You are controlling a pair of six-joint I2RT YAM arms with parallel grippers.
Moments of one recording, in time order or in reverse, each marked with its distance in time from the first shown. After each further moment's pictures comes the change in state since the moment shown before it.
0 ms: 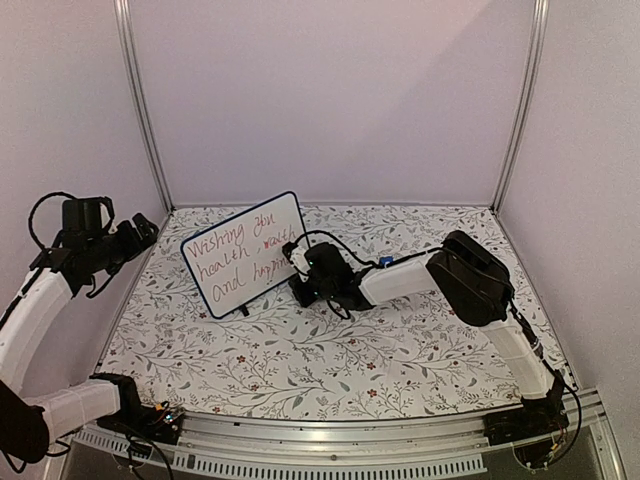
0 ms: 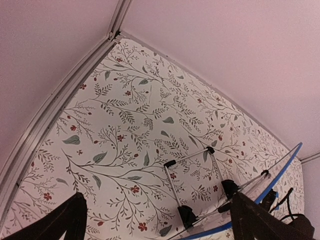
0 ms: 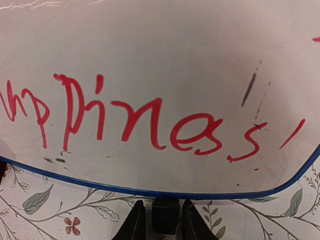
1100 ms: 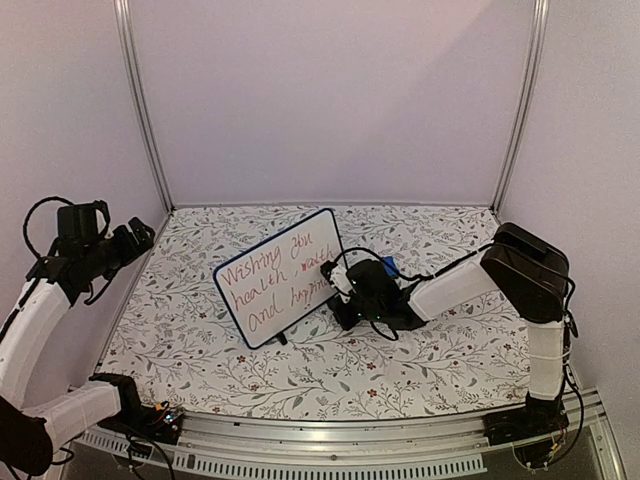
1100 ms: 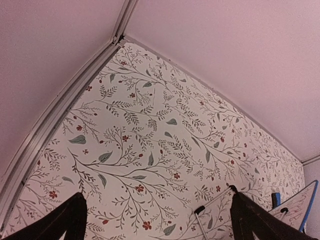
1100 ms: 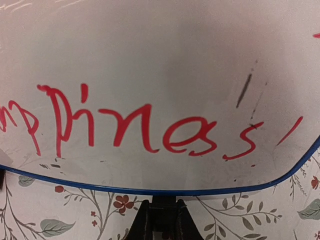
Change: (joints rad) left arm 0.006 -0.066 -0.035 -0.009 -0.016 0.006; right arm 0.000 -0.357 -0.548 0.082 -0.006 0.035
